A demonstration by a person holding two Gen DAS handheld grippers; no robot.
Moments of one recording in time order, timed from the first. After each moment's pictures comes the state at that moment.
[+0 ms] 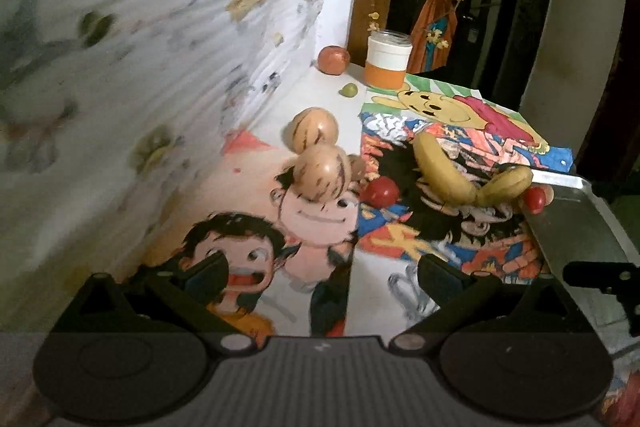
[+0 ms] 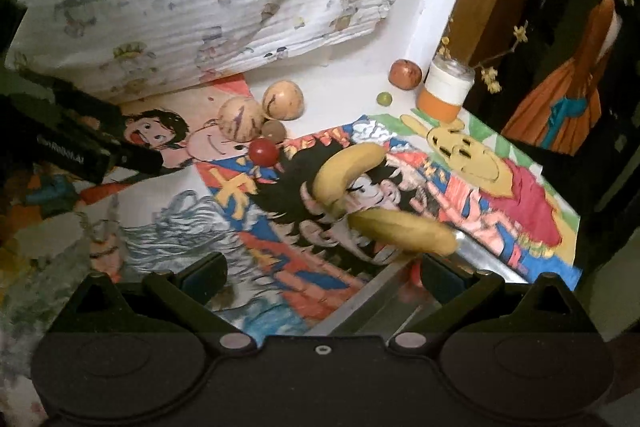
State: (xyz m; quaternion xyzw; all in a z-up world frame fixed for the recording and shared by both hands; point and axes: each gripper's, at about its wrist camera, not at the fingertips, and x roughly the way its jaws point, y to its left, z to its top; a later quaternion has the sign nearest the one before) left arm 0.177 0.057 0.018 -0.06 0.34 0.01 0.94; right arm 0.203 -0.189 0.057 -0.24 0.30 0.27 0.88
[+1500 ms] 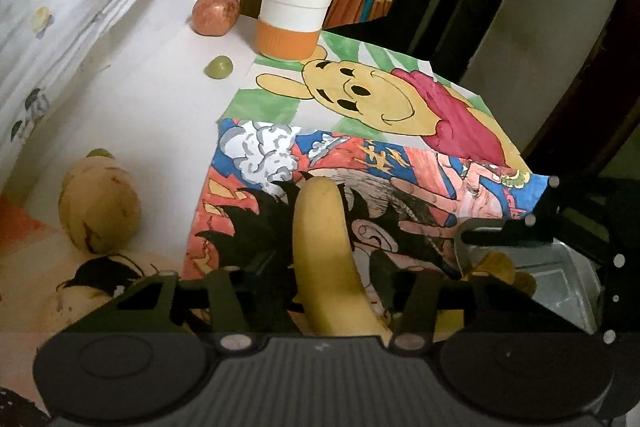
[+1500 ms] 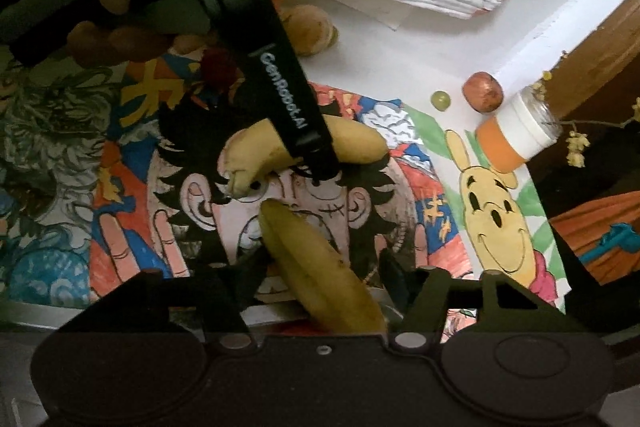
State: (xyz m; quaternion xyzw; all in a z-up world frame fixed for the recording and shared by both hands) left arm 0.377 -0.017 -0.010 -0.10 0.42 -0.10 0.90; right arm 0.326 -0.193 0.013 -0.44 0.29 0.39 0.75
